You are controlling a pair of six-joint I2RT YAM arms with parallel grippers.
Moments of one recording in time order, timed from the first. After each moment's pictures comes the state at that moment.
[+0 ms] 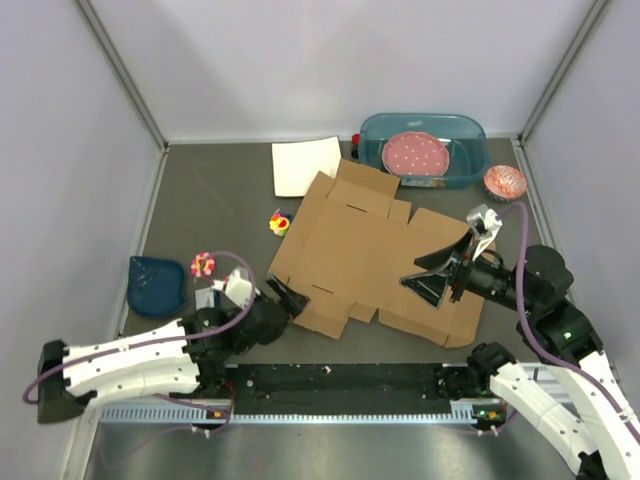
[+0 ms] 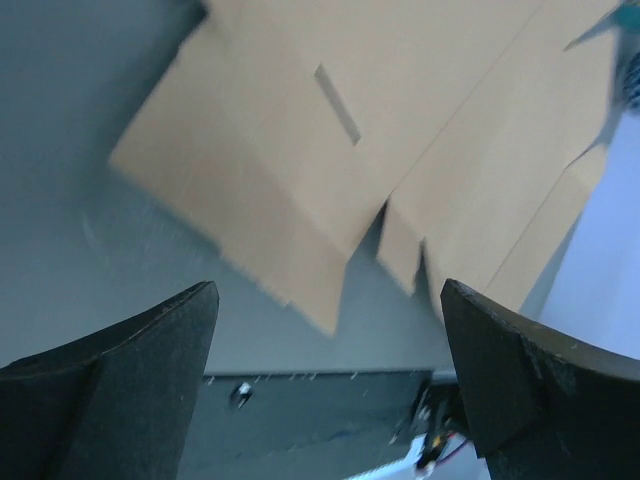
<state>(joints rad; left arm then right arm) -1.12 0.71 0.54 -0.63 -0.54 -1.60 0.49 0.49 0.85 -0.48 -0.54 0.40</state>
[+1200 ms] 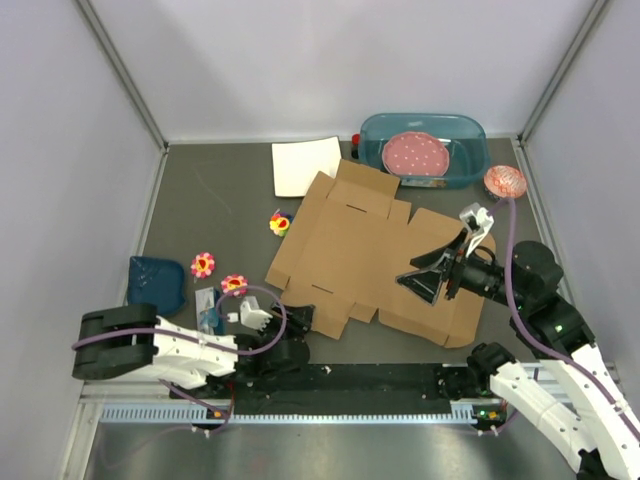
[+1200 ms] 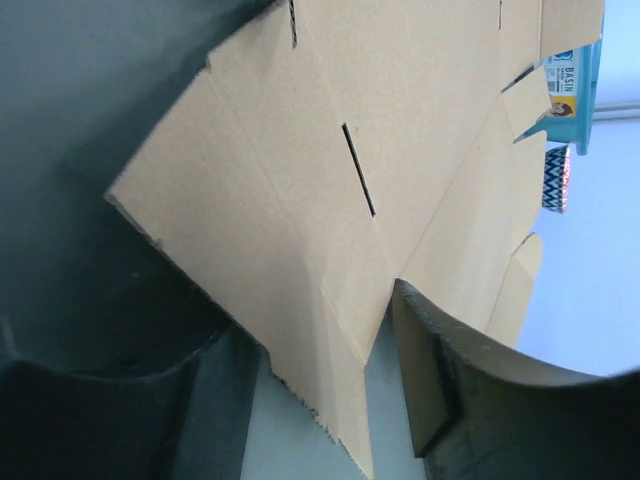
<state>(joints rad) -1.45 1.17 0.18 0.09 -1.02 -1.99 0.49 0.52 0.81 -0.45 -0.54 0.43</state>
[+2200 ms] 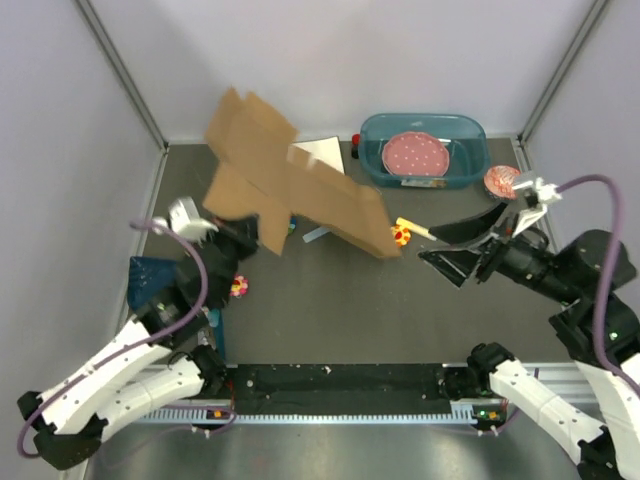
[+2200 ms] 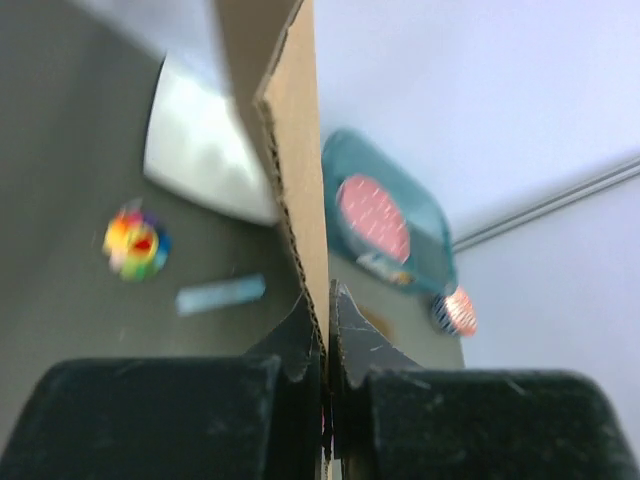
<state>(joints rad) -0.89 0.62 0.67 -0.17 -0.79 -0.95 0.49 0.61 1.16 -0.51 -0.53 0.46</state>
